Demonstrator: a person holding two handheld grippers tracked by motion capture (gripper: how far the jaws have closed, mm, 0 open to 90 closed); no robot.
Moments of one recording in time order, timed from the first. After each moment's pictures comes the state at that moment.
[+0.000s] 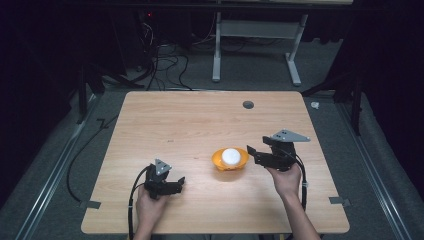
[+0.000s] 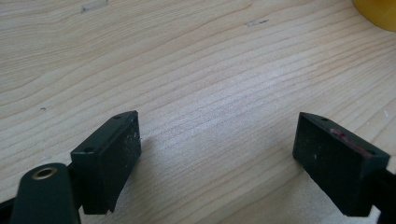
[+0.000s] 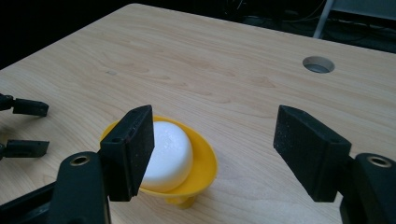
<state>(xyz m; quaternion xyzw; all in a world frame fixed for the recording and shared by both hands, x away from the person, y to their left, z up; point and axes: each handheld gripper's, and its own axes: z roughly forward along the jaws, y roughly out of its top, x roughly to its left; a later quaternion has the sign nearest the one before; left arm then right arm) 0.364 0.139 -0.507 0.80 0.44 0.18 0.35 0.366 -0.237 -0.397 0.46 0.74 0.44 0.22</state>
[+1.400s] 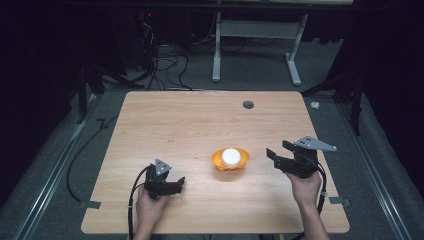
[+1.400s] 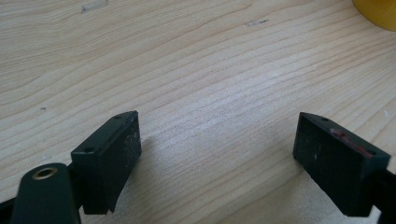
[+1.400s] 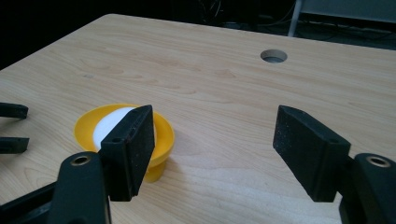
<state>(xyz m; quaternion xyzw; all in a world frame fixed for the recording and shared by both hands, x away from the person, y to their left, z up) 0.363 0.139 -0.507 0.80 0.44 0.18 0.35 0.340 -0.285 -0.397 0.49 0.71 0.45 0.24</state>
